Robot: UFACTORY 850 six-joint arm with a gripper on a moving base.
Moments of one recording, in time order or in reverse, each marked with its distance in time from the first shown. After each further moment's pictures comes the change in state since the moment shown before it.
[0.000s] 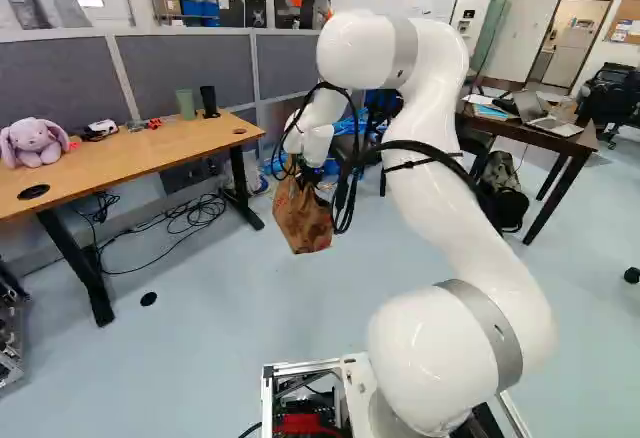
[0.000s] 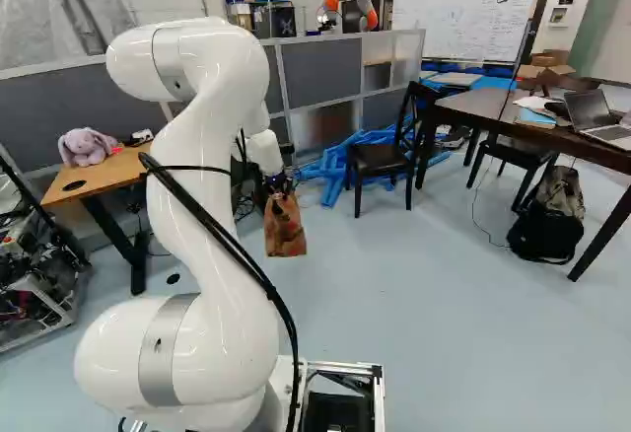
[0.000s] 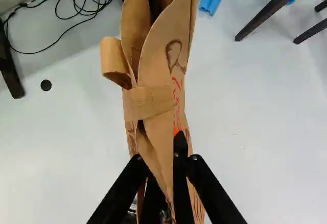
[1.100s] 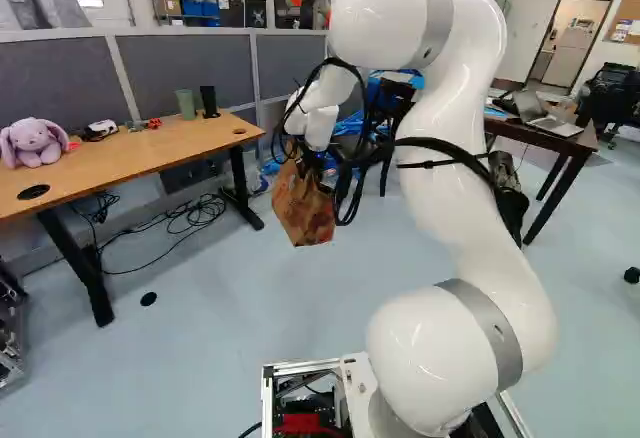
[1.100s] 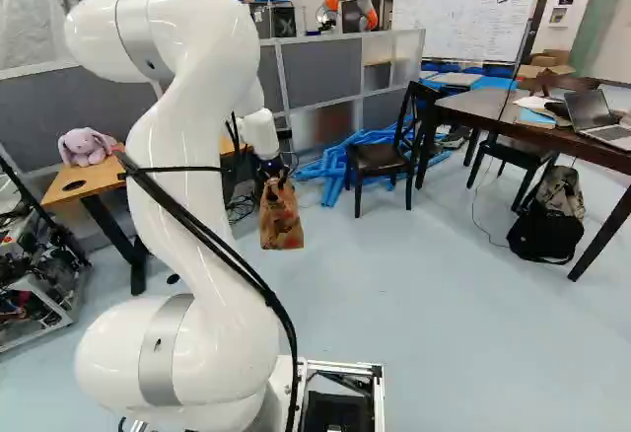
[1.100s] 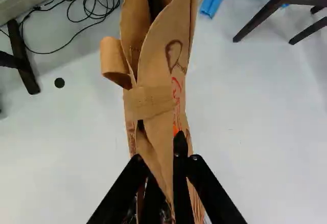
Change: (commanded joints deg) arm -0.2 9.0 3.0 0.0 -6.1 0.0
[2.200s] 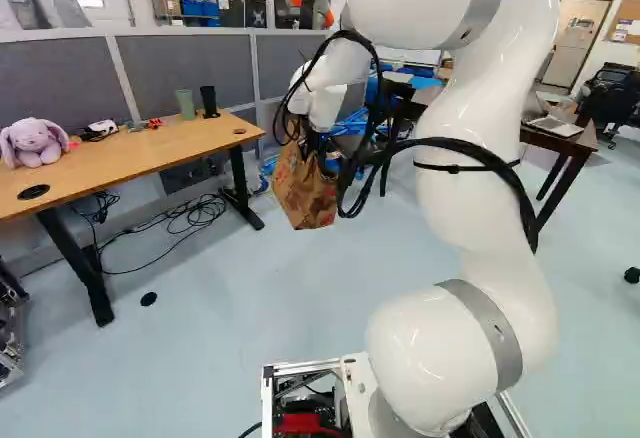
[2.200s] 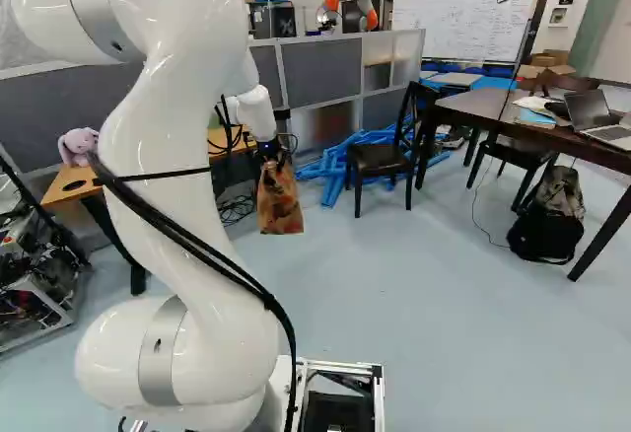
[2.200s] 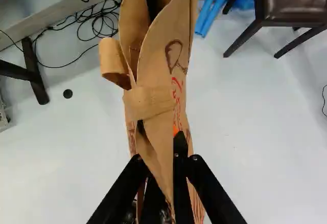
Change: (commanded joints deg) arm -0.7 8.3 1.7 0.0 -2.7 0.0
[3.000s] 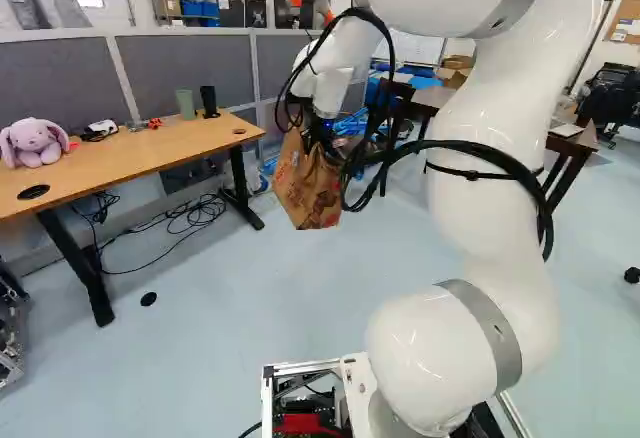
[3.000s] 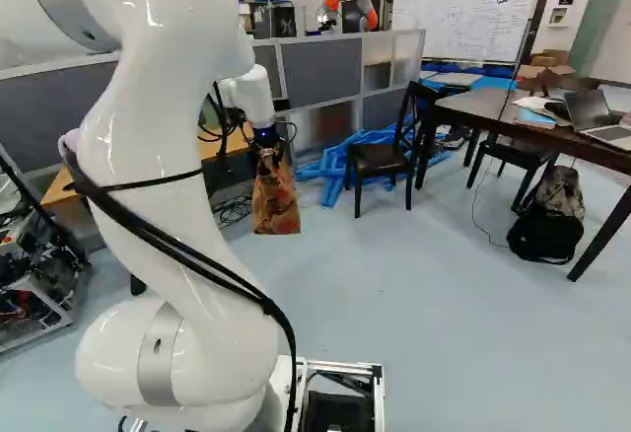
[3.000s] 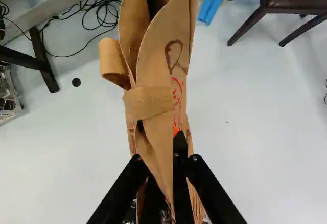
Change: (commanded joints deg) arm -0.6 5.6 0.4 0.0 -10.0 0.0
